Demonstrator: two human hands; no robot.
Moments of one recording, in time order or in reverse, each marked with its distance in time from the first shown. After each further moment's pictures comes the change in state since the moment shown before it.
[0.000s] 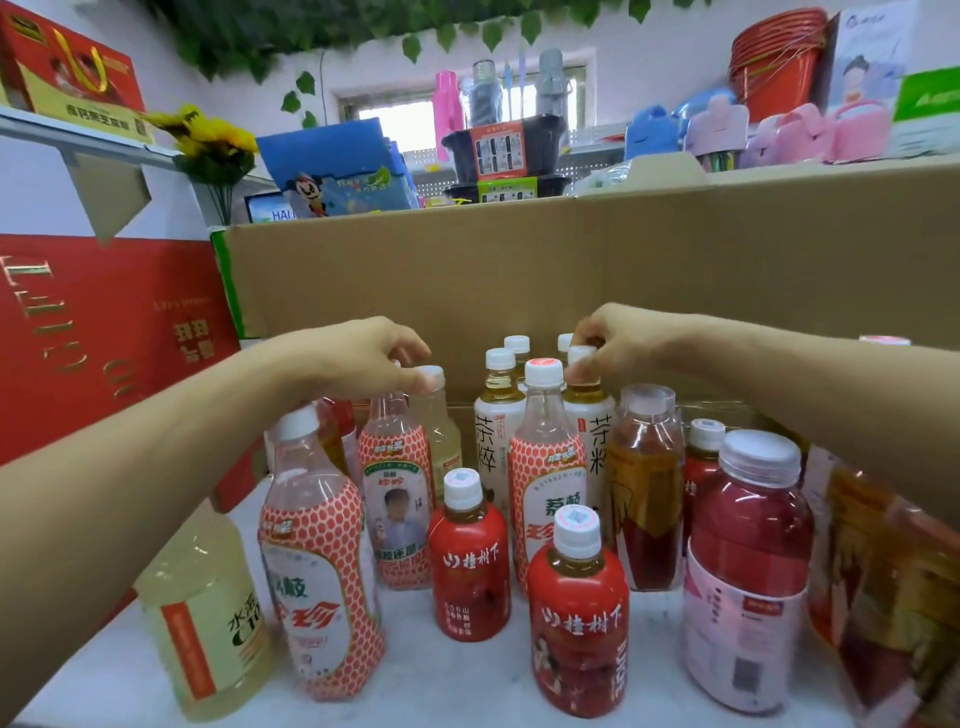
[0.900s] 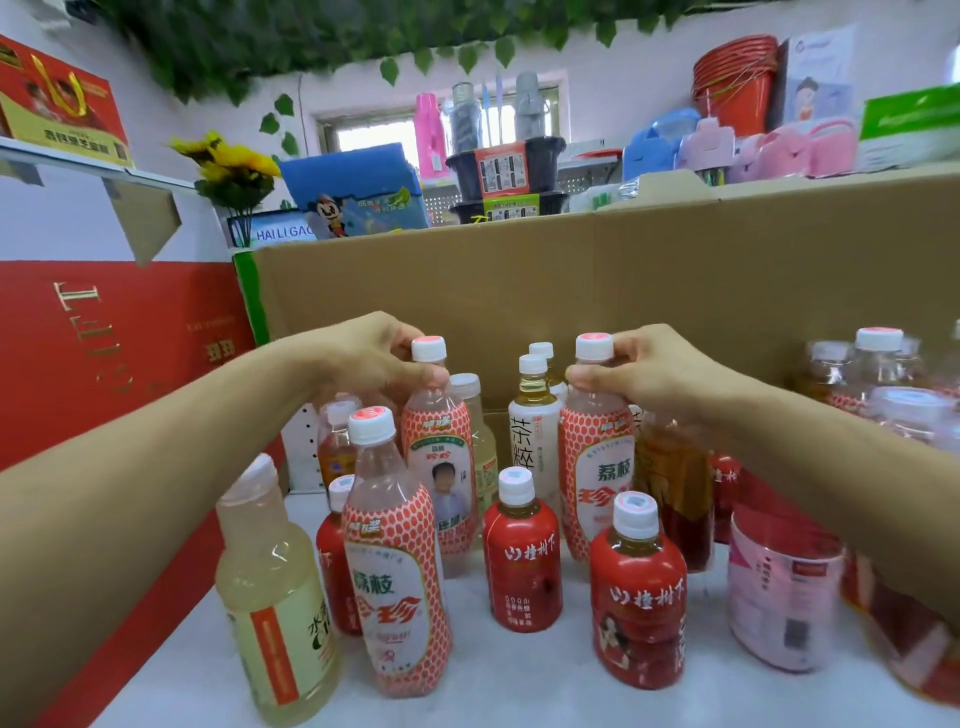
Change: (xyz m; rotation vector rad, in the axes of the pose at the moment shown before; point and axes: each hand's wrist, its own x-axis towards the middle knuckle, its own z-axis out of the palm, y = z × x) left_hand -0.009 -0.044 -0.019 -0.418 -0.086 0.136; right_hand -0.067 -0.051 0.049 0.617 0.273 0.013
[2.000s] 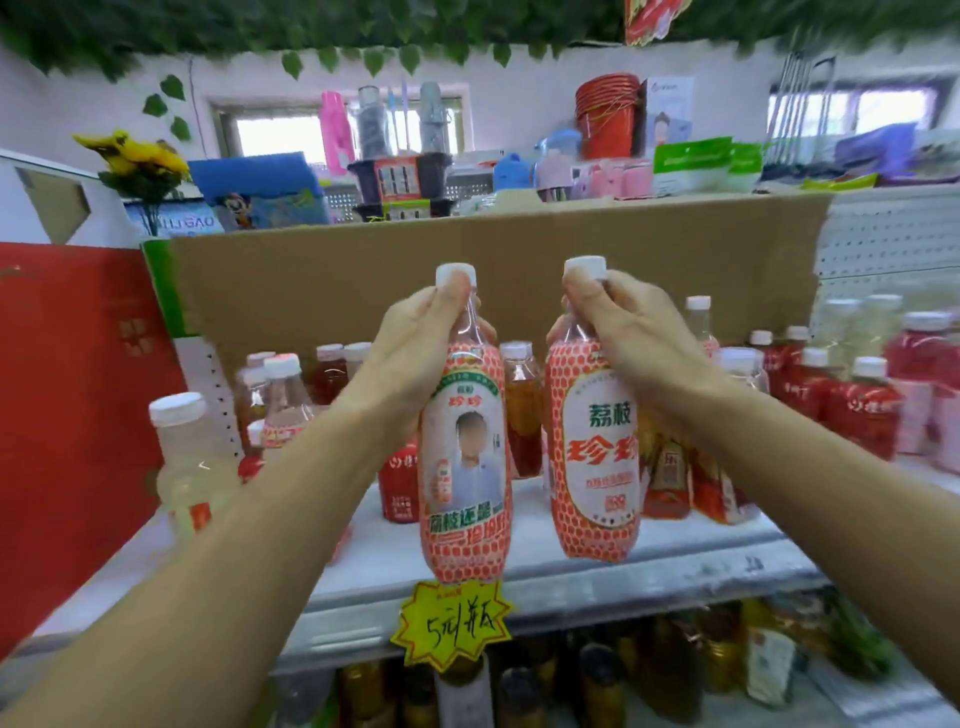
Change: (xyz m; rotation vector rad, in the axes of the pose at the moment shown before) left_hand -0.120 0.143 0.143 -0.863 0.312 0.243; right_hand -0.182 -0.041 -0.062 0.016 0.343 -0.161
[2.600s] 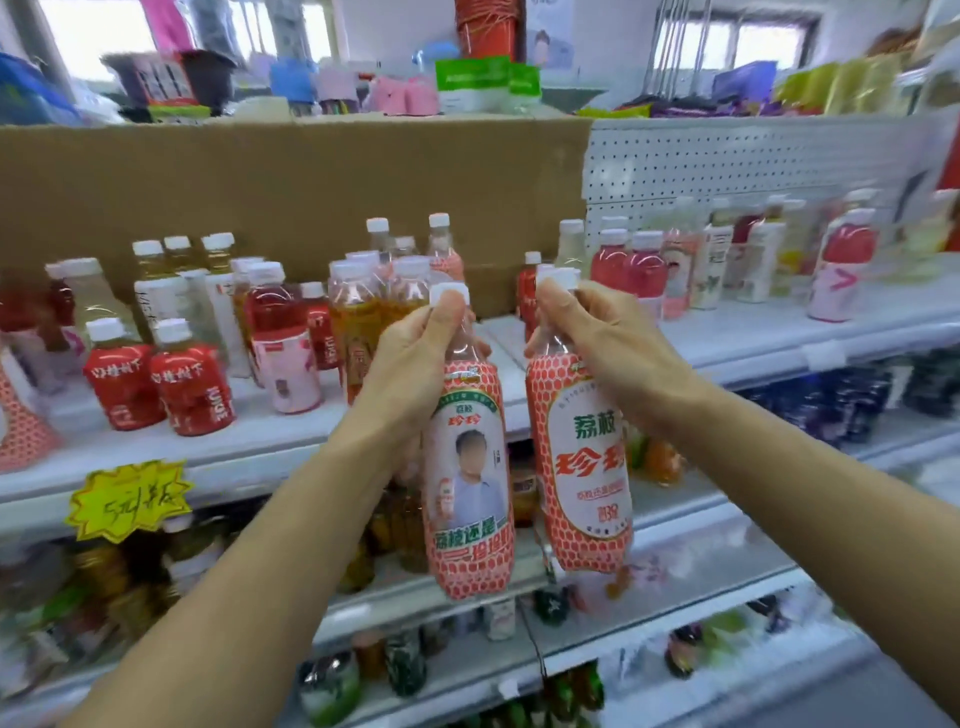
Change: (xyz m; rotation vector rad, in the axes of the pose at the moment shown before) left_hand -0.126 -0.037 0.306 -0.123 -0.118 -0.143; right_hand -0.135 0.092 -0.279 -0.106 0.001 0.175
